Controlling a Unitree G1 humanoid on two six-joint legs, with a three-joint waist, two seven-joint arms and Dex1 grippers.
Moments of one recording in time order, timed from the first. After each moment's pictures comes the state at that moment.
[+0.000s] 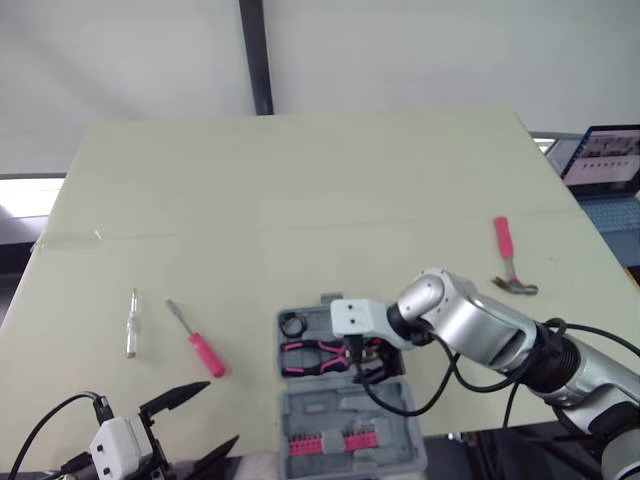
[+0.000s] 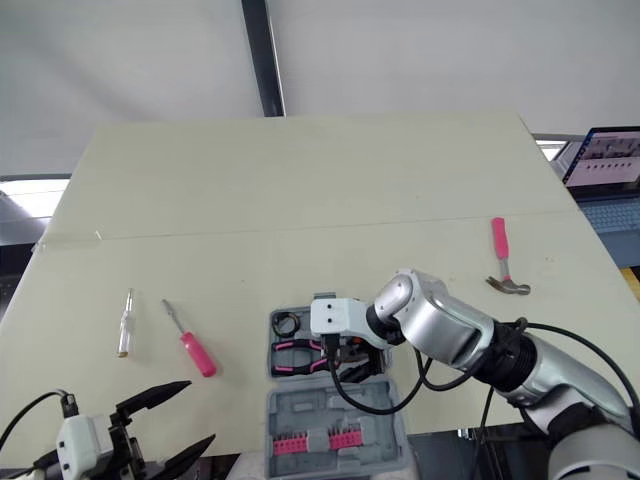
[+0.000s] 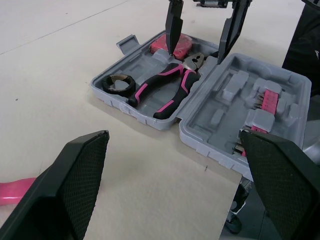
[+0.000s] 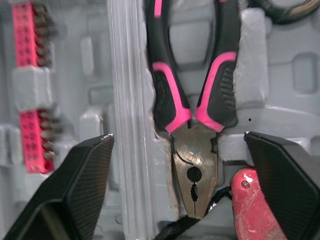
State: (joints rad) left arm 0.80 0.49 0.33 -0.48 -0.42 -0.23 -0.95; right arm -0.76 -0.69 0.70 -0.41 0.14 1.07 1.14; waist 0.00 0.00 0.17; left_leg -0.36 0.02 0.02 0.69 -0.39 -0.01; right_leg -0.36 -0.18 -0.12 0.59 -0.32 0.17
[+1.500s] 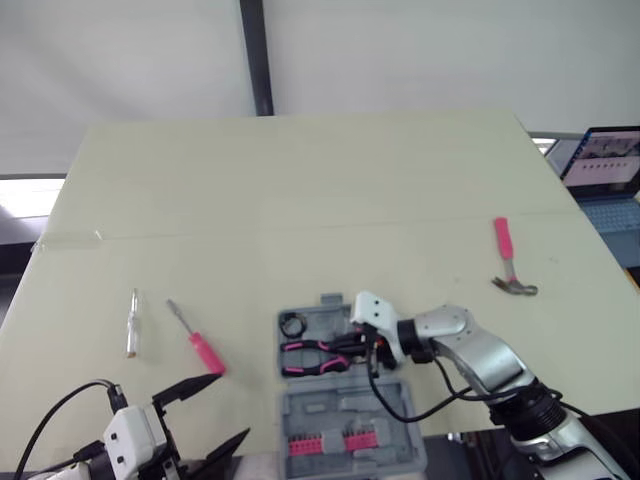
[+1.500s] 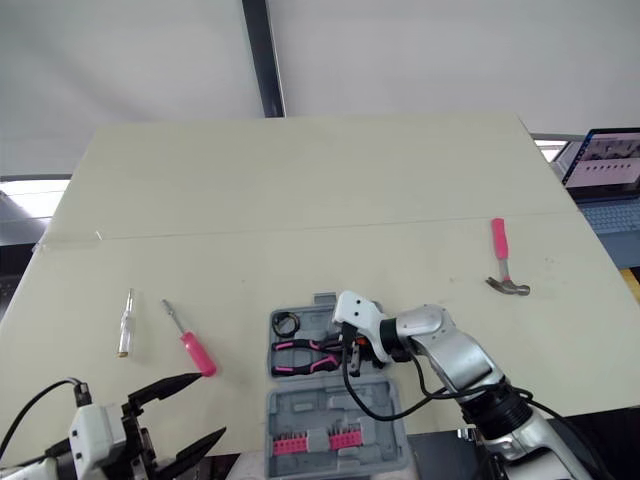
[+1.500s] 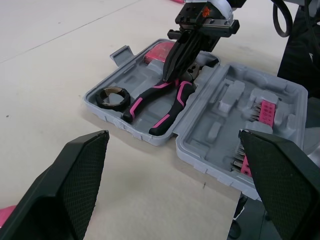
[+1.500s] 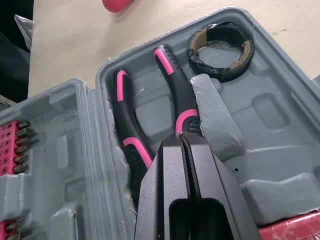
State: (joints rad) left arm 0.77 0.53 0.29 -0.55 -0.41 -0.17 -0.89; right arm -0.37 -0.52 0.43 -0.16 0.20 0.57 1.02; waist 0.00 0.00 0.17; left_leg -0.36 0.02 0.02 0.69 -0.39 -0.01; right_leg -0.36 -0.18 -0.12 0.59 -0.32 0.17
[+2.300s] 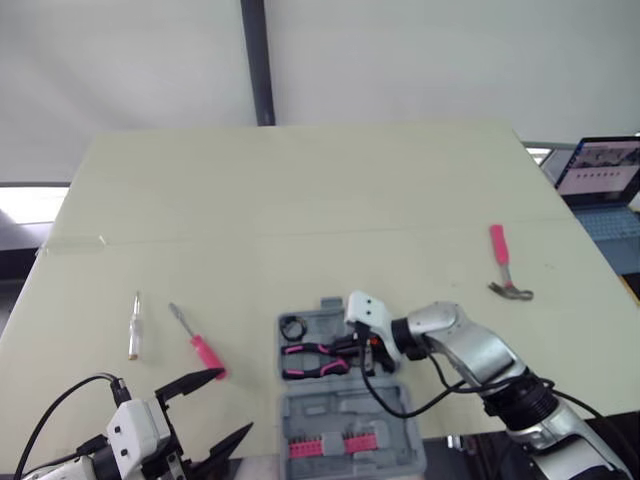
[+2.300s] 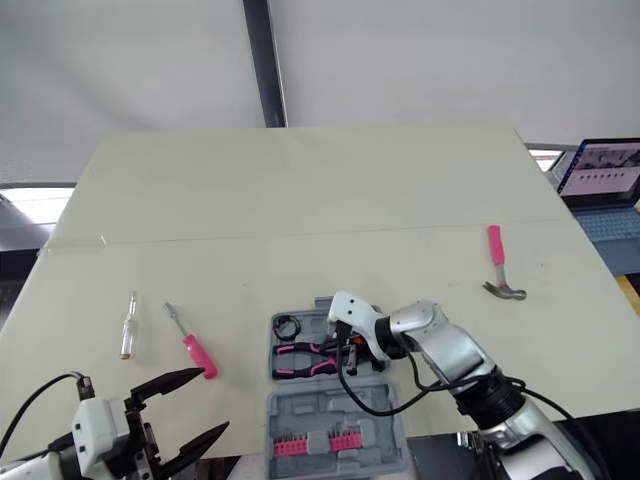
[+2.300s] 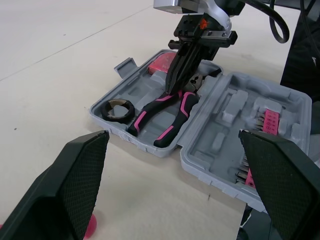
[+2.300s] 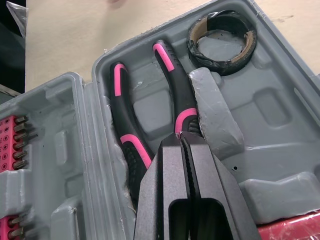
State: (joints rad) left arm 0.76 0.53 0.29 -0.58 -0.41 -0.13 -0.87; right arm -0.42 -0.52 0.49 -0.12 0.19 0.68 1.02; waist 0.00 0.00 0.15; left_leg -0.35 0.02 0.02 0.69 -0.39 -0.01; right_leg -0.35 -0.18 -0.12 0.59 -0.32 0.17
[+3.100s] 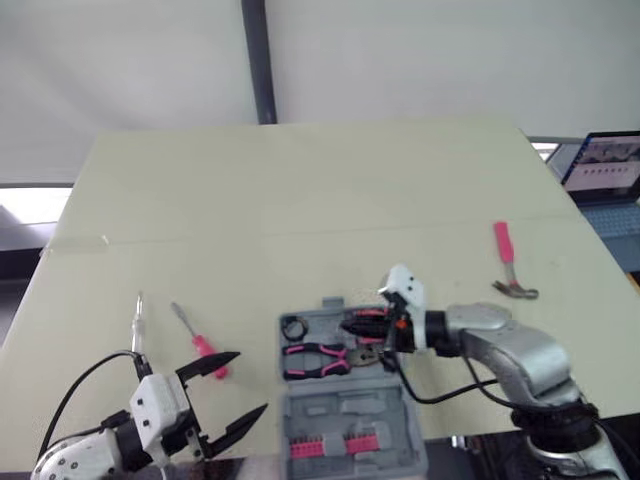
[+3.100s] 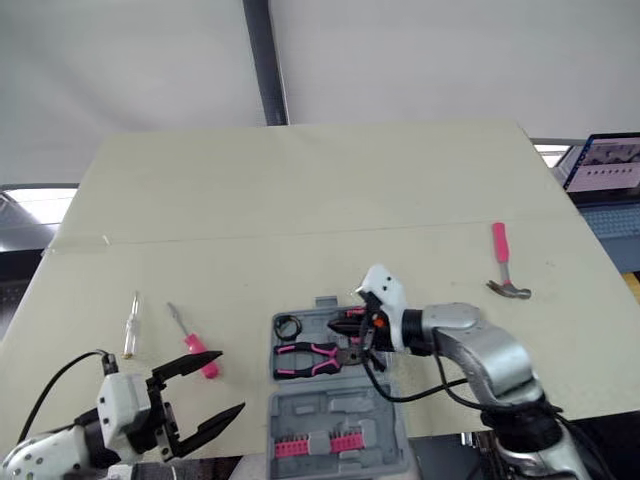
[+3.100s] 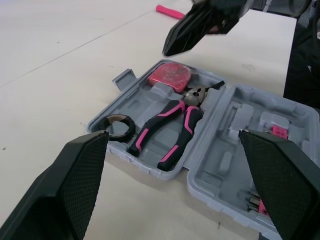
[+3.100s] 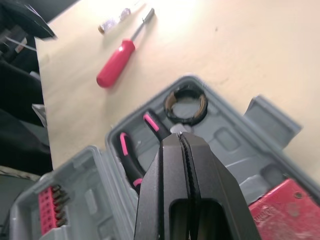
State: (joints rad) left arm 0.60 0.56 0.23 -0.59 -0.42 0.00 -0.83; right arm -0.26 -0.57 0.06 -0.50 0.50 0.95 0.90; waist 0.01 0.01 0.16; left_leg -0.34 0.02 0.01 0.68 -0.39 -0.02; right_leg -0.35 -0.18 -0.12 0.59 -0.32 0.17
